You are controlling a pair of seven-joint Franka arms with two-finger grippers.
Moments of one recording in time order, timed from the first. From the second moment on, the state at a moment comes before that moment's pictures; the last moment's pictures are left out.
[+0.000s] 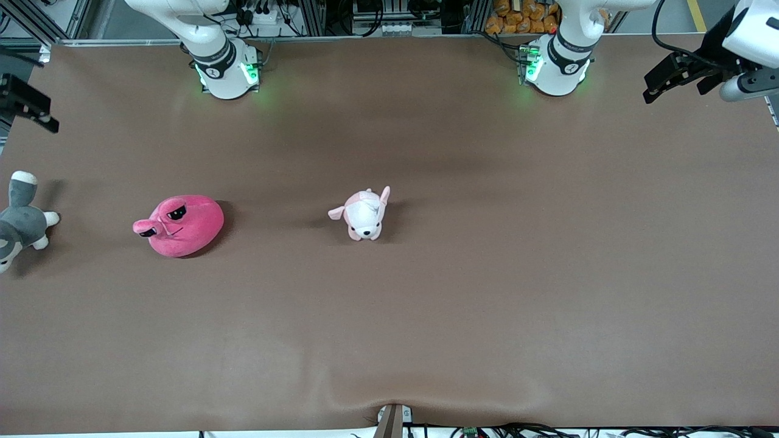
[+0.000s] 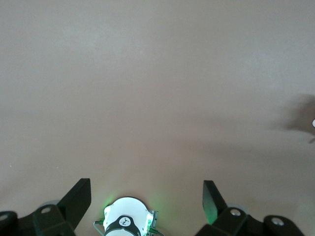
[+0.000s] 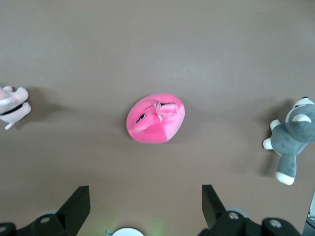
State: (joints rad) left arm -0.14 -0.25 0.00 -1.72 0.04 1.44 -0.29; right arm -0.03 -0.02 -0.01 -1.39 -0.02 1.34 -0.21
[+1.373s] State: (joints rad) left arm -0.11 -0.23 0.02 -1.65 0.04 1.43 -0.18; right arm -0.02 -0.04 -0.01 -1.41 -0.03 1.34 -0.21
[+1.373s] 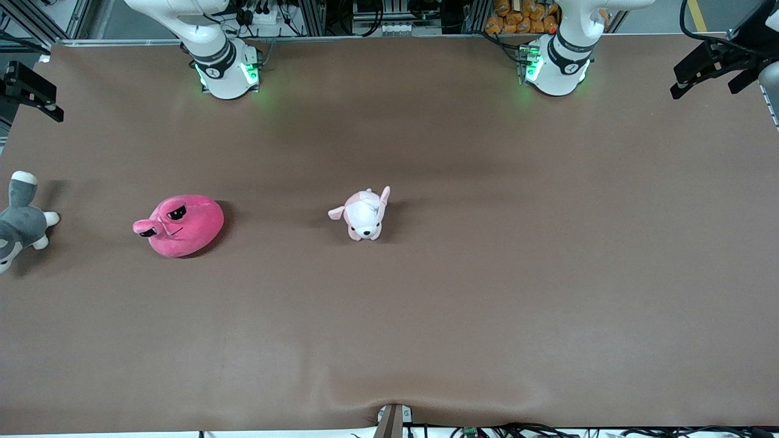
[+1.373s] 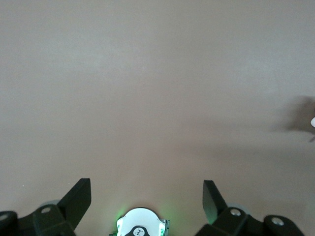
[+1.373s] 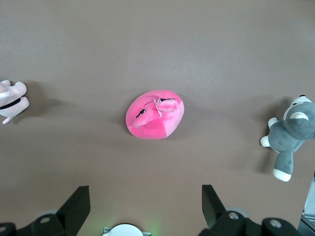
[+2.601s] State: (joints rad) left arm -0.11 -0.22 0.02 -1.65 0.06 1.38 -0.18; right arm -0.03 -0.03 -0.01 -1.41 -0.04 1.34 -0.21
